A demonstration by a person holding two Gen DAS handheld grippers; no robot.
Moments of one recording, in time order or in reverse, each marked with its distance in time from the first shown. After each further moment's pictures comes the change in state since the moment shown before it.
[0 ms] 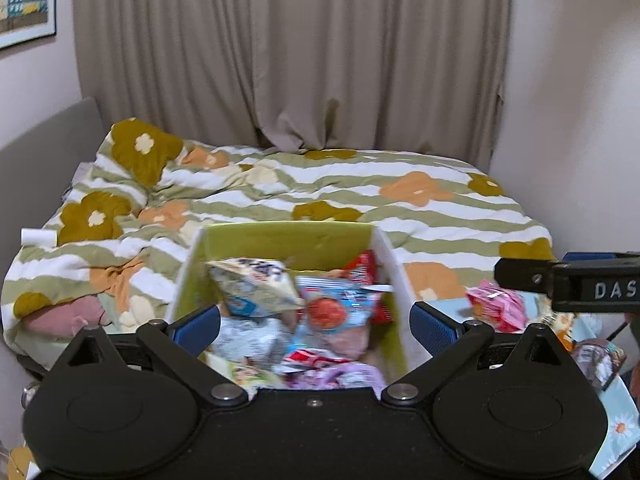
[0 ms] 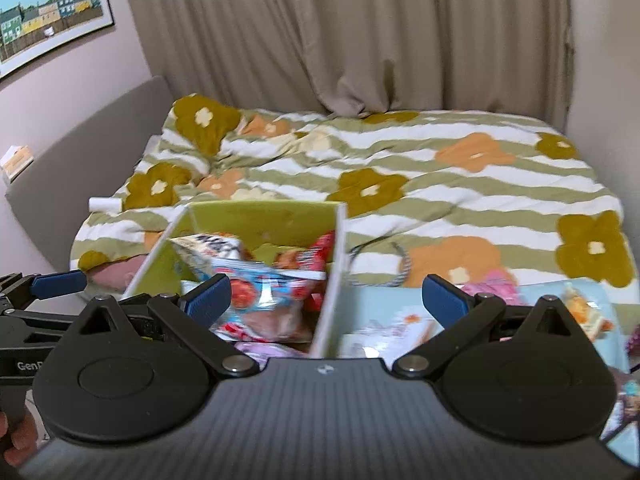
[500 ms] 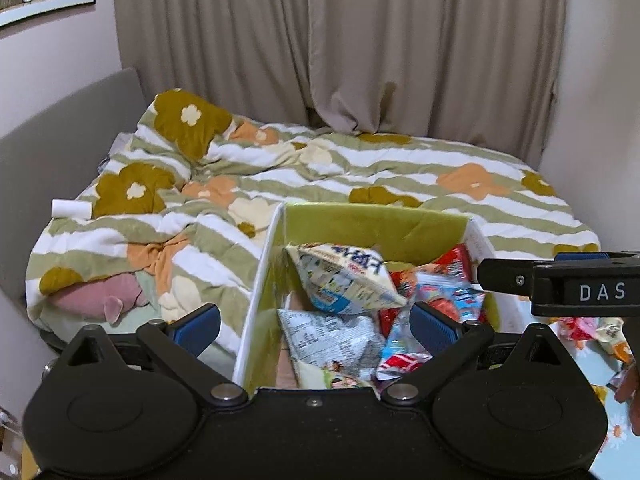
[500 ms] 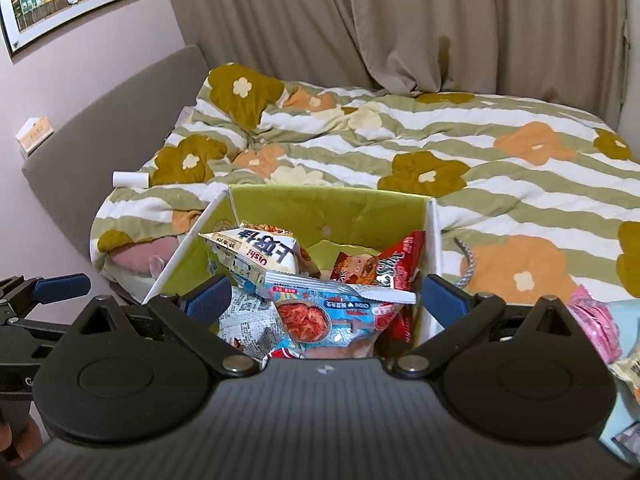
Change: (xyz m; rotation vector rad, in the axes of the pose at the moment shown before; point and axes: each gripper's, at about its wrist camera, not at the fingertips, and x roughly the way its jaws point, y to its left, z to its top) left arm 0.043 0.085 0.001 -0.071 0.053 0.095; right arm 0.092 0.076 0.012 -0.053 0.081 0.108
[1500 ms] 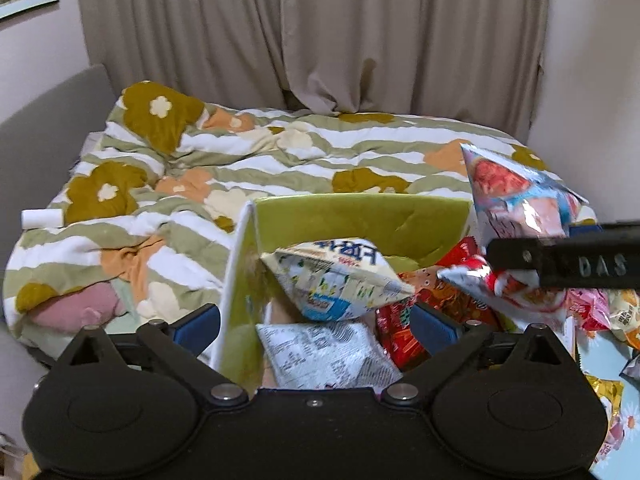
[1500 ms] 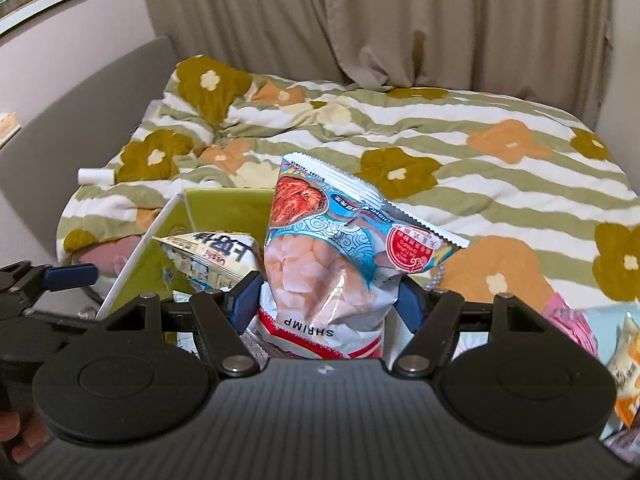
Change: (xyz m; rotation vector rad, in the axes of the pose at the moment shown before) left arm 0.055 -0.005 0.012 0.058 0.061 -0.029; right arm 0.037 -0.011 0.018 -0.026 0.040 -0.068
